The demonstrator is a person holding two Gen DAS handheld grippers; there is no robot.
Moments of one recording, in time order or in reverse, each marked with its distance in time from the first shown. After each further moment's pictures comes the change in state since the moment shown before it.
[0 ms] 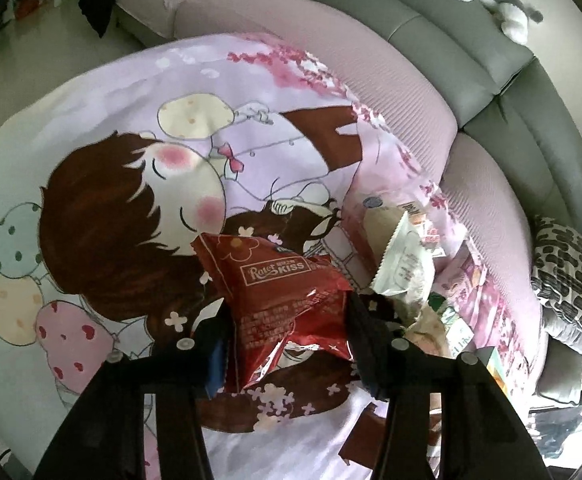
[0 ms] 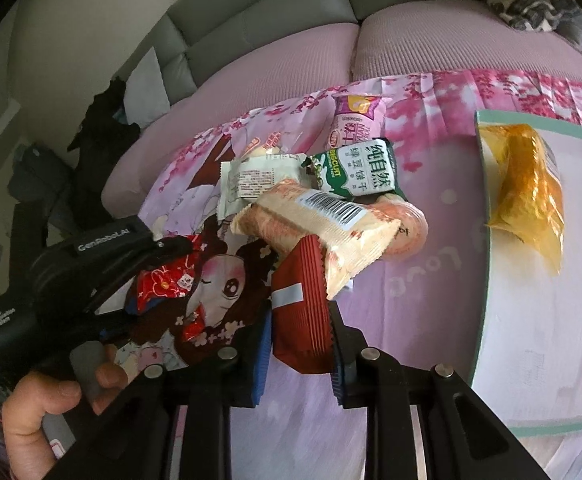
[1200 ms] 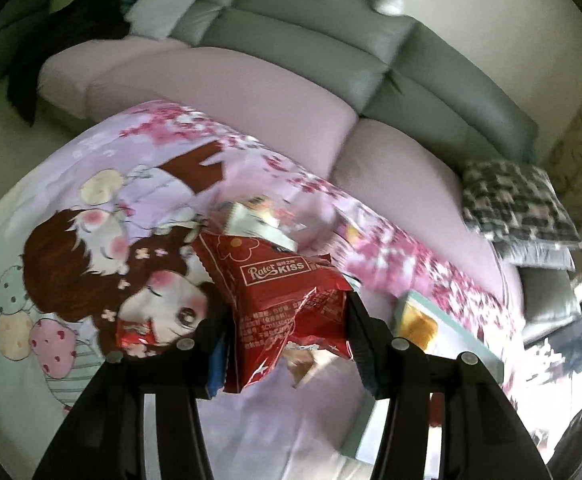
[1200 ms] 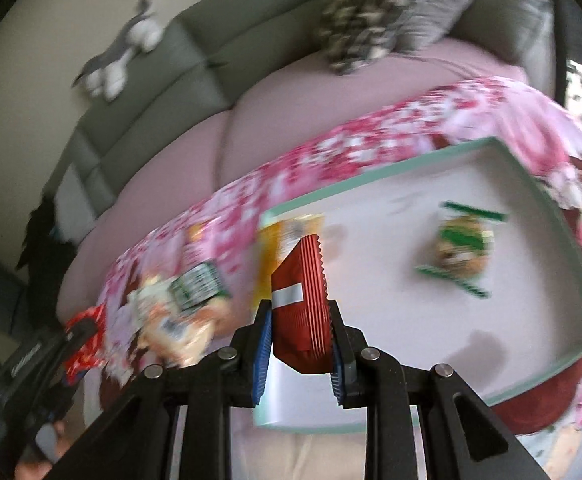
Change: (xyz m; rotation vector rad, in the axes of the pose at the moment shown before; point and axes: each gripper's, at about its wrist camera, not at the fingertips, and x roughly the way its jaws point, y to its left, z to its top) left arm -0.071 -0.093 -0.055 0.333 -0.107 -0.137; right arm -0.130 -0.118 0.009 0.312 -0.265 -0.240
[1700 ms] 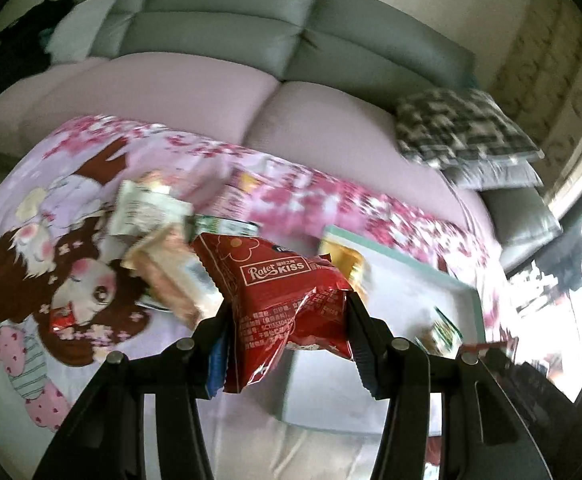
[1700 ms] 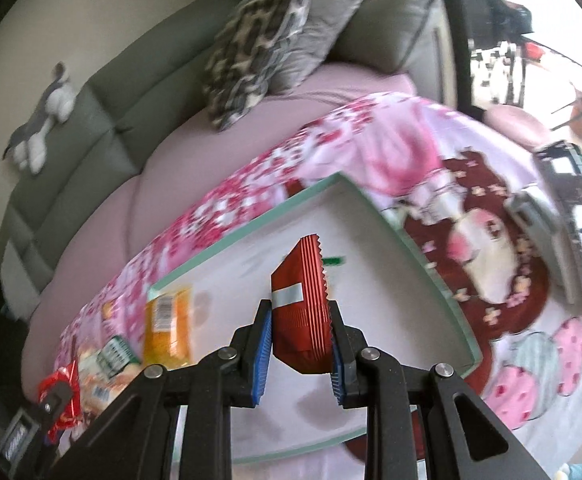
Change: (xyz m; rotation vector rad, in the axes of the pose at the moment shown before) left arm 0.003 -0.090 -0.048 0.241 0.077 -0.106; right arm -0.041 -0.089 0.021 0.188 -0.135 -0.228
